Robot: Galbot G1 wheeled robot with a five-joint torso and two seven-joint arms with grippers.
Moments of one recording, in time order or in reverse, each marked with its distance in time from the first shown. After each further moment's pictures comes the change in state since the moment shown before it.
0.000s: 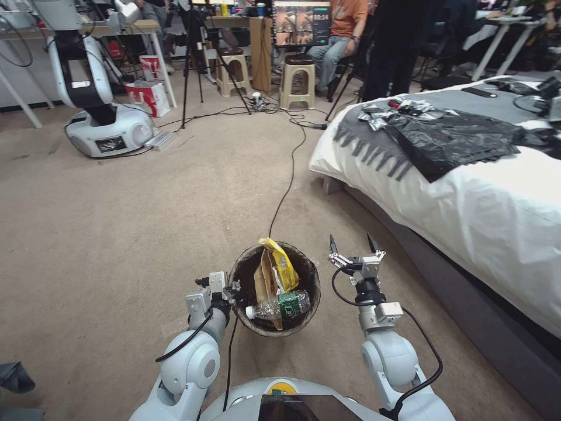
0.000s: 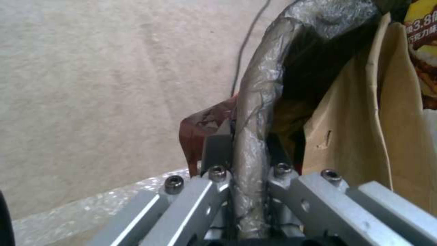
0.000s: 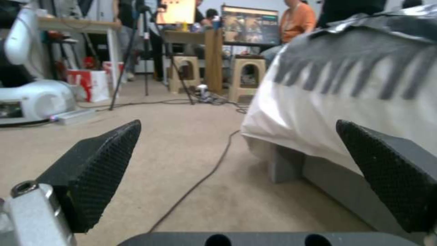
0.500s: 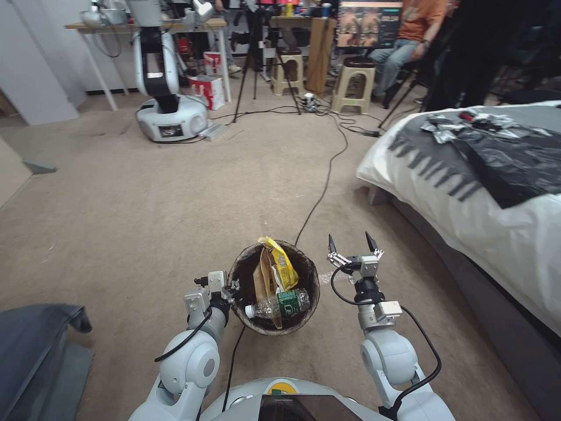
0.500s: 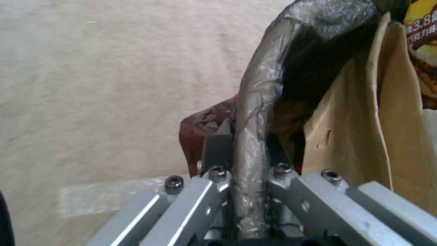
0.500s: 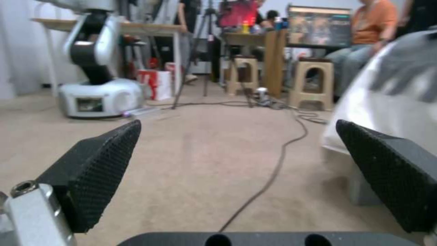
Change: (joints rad) left arm 0.000 -0.004 -0.006 -0.002 -0.002 -0.002 0.000; right arm 0.009 0.001 0.000 -0.007 0.000 0.001 -0.014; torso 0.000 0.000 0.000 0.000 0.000
